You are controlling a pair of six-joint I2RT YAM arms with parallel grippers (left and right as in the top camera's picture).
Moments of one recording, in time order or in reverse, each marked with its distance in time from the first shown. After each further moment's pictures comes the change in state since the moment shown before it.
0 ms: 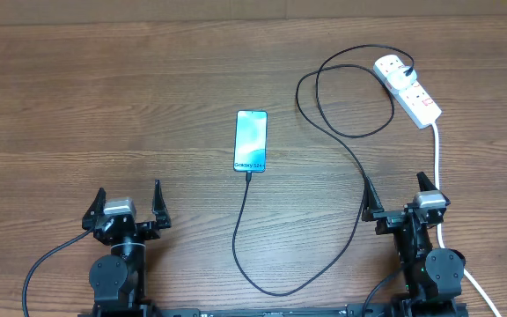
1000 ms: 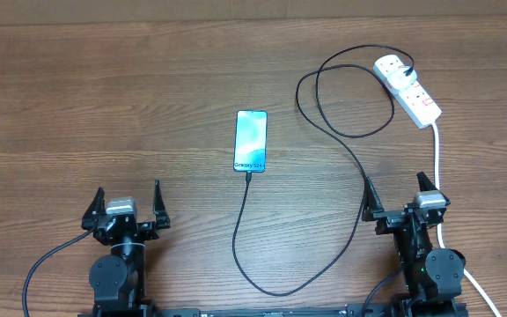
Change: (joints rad) left arm 0.000 0.000 0.000 0.000 -0.008 0.036; right arm 0.000 0.000 0.000 -0.001 0.000 0.000
